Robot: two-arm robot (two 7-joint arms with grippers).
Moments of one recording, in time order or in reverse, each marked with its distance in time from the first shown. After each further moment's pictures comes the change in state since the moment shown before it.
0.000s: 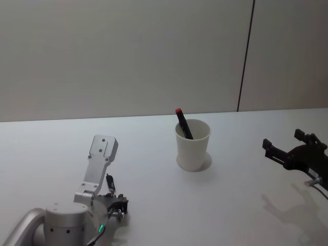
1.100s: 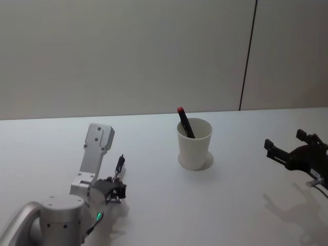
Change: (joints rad) left arm -0.015 -0.004 -0.027 0.008 0.069 -0.096 -0.061; right arm 0.000 0.000 0.000 0.000 0.000 0.000 0.000
